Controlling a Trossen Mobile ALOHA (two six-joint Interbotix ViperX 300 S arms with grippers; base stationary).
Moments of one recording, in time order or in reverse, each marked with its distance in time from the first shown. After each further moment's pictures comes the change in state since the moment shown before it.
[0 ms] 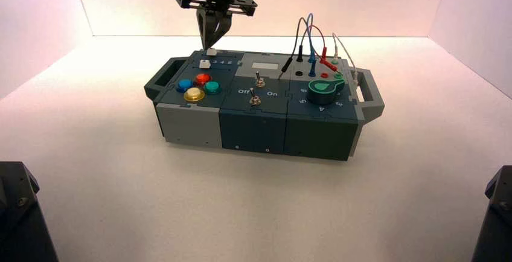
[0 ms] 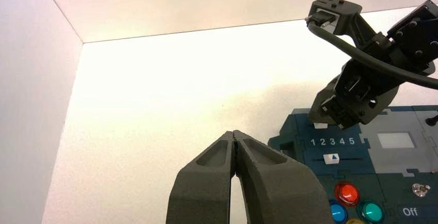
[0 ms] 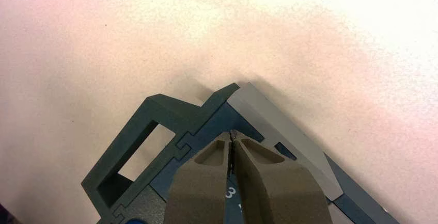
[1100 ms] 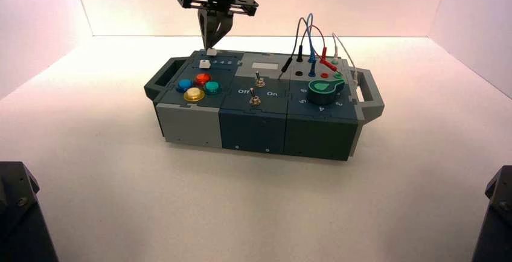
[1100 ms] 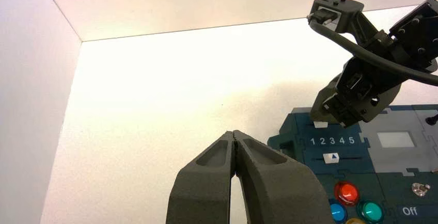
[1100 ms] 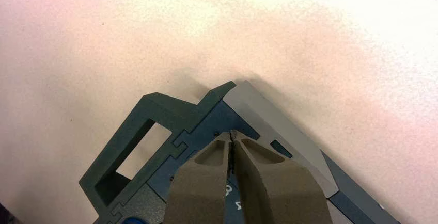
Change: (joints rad) left arm -0.002 0.005 0.000 -0.002 0.000 0.000; right arm -0.005 -0.002 0.000 -0.002 0.009 0.002
